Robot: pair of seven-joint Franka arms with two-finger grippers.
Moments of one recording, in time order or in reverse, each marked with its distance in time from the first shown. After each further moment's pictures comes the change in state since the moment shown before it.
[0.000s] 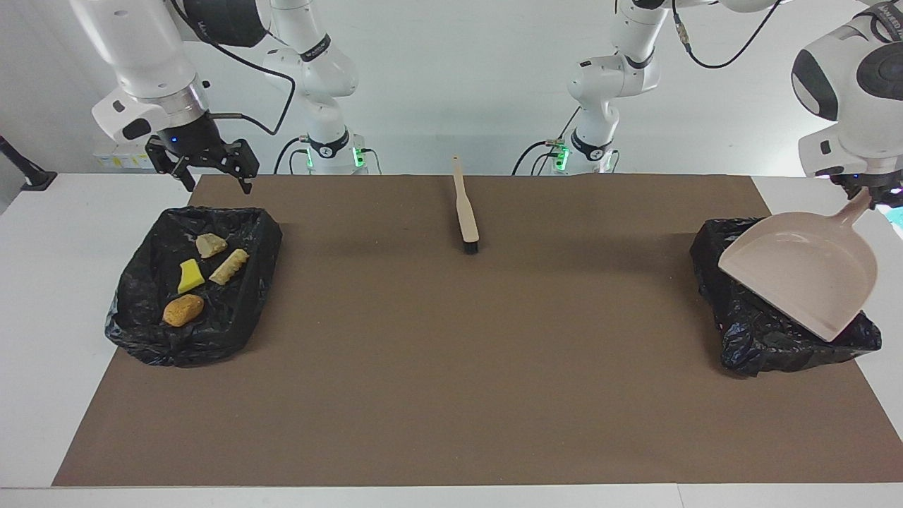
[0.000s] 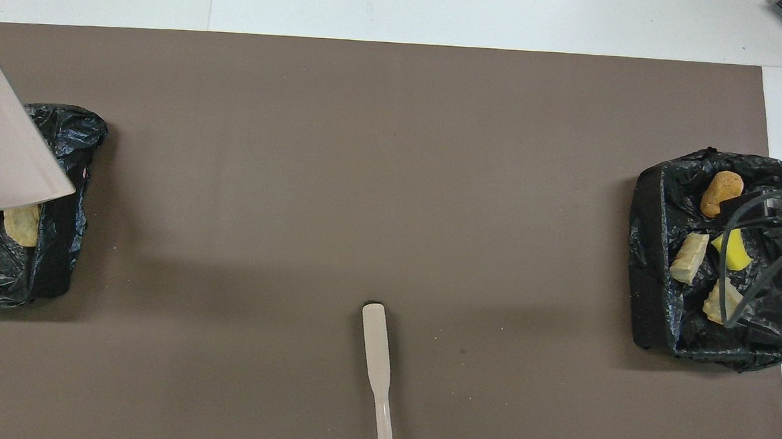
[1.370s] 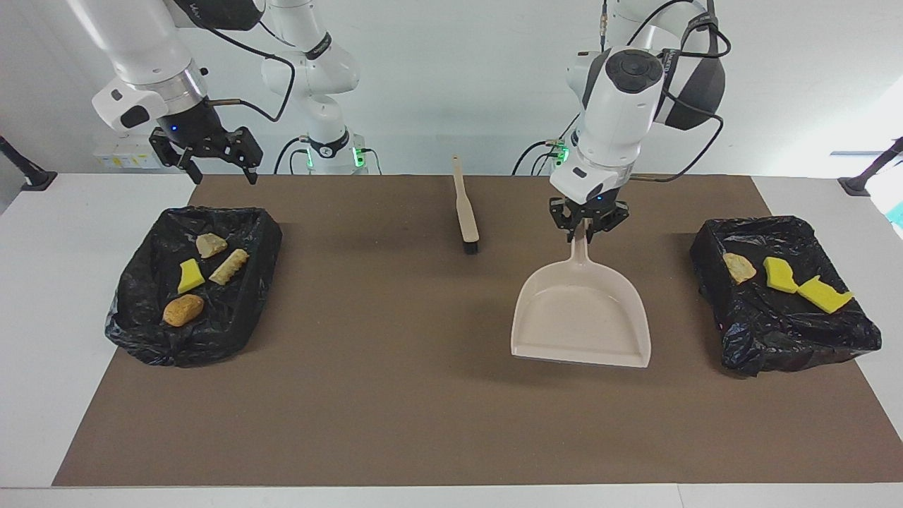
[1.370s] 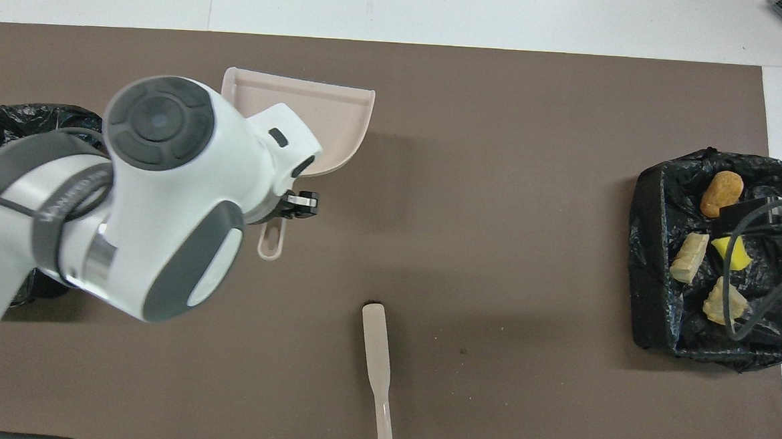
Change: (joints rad) left arm -0.588 0.050 -0.015 -0.157 -0.544 0.319 -1.395; right arm 0.153 -0.027 -0.162 -0.020 0.070 -0.016 0.000
